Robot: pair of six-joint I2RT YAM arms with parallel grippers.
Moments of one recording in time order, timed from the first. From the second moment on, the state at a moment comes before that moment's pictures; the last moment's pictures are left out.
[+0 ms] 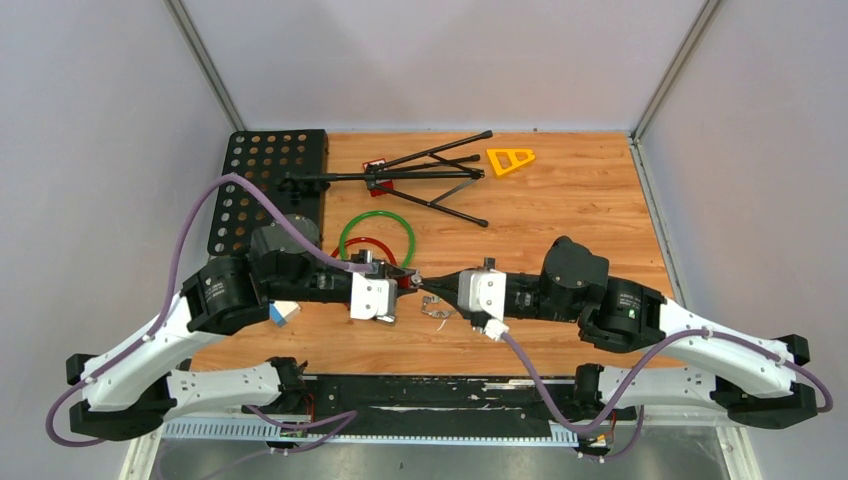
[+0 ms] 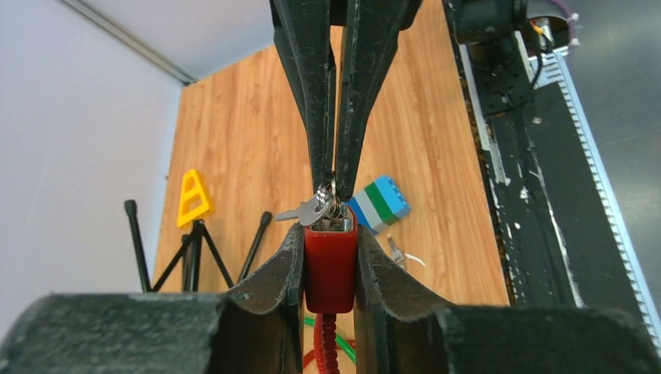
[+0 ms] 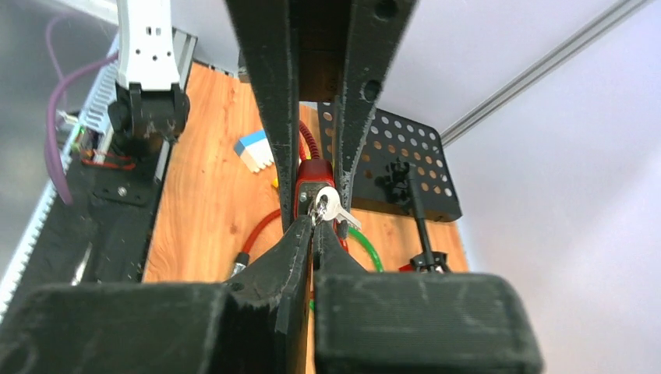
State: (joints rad) left arm -1.11 0.92 1.33 -0.72 0.35 0.62; right arm 1.27 0.96 1.20 -0.30 -0.15 -0.53
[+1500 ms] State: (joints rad) left arm -1.13 0.77 1.13 -0.56 0.36 0.73; right arm 1.58 0.88 1.18 -0.39 0.21 -1.06
